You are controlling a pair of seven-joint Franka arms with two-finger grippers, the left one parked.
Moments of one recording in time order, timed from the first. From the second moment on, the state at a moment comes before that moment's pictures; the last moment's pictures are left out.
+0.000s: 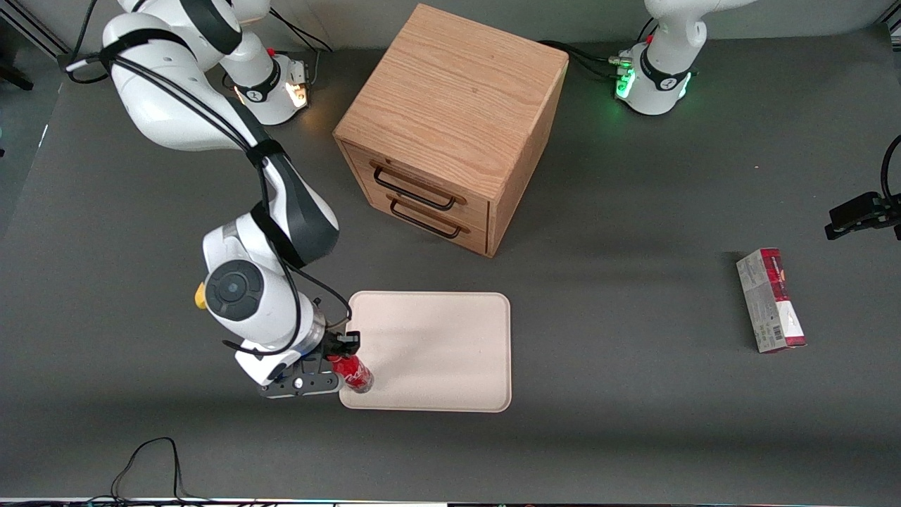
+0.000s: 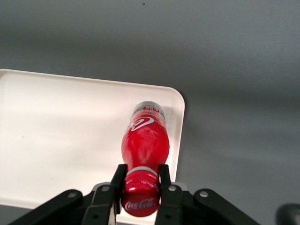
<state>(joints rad) 0.20 0.84 0.29 -1.05 -0.23 1.95 0.40</state>
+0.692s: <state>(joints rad) 0.19 0.86 0.29 -1.10 -0.25 2.03 0.40</state>
